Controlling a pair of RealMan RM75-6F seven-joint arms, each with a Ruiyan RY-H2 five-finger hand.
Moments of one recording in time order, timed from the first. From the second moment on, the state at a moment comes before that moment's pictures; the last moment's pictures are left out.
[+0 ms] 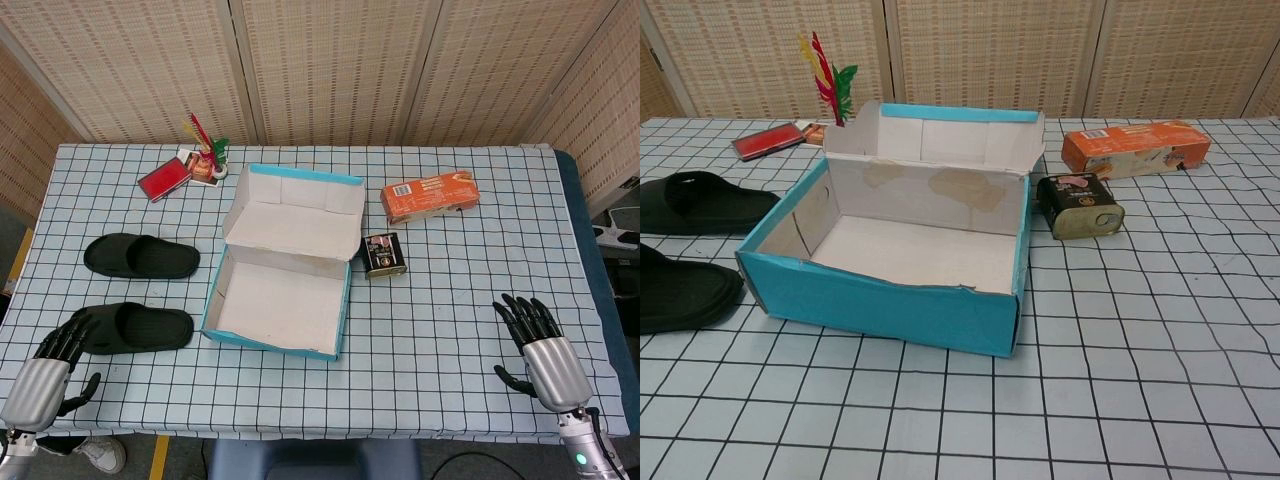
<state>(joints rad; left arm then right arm) -0.08 -1.18 0.06 -1.52 1.64 1.51 -0.04 0.10 -1.18 -0.02 -1.59 -1.68 1.54 -0.06</state>
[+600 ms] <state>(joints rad) -0.27 -1.19 0.00 -1.58 1.50 1.15 0.08 0.08 -1.15 -0.03 -1.59 -1.70 1.54 -0.04</state>
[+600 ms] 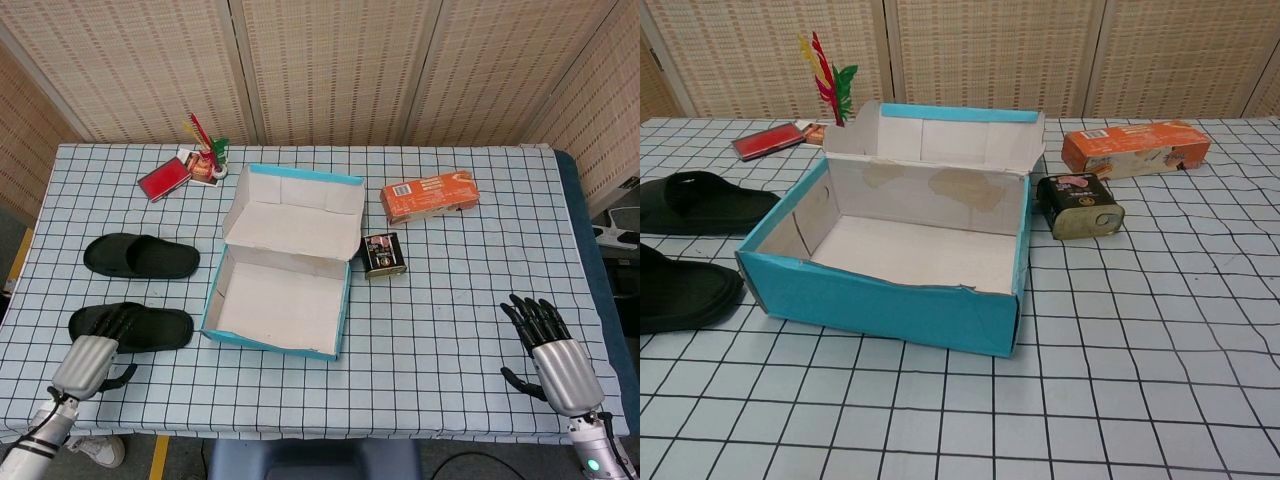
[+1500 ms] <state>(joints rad) -0.43 -1.24 -0.04 -1.54 1.12 0.90 0.39 0.08 -1.15 -0.02 -1.60 -1.68 1.54 -0.06</state>
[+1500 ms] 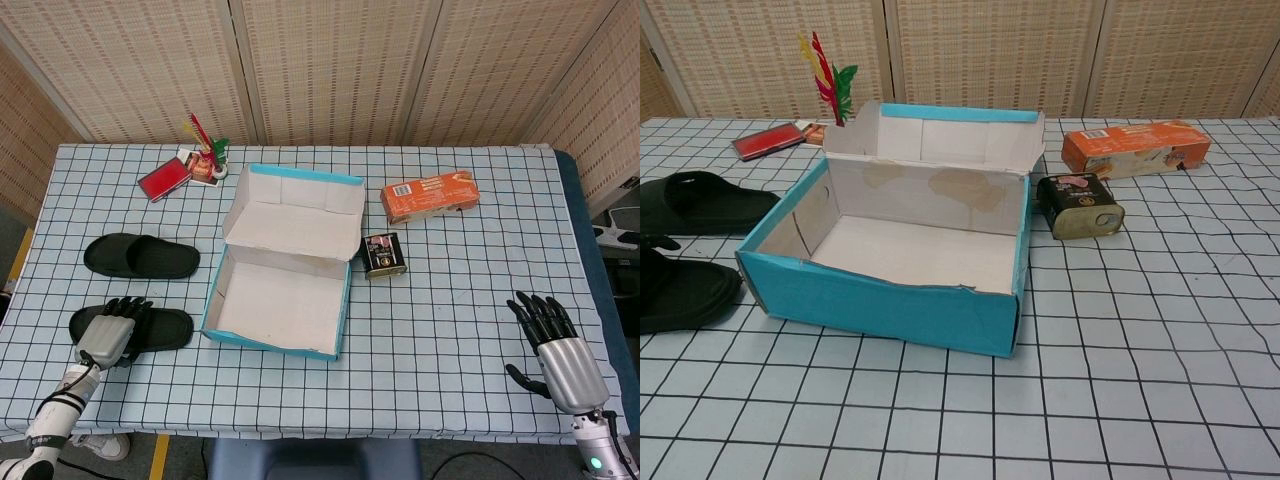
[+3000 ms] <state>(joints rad) -0.44 -1.35 0.02 -1.33 1.12 0.95 0.37 0.07 -1.14 -0.02 -1.62 -1.69 1.52 -0.07</state>
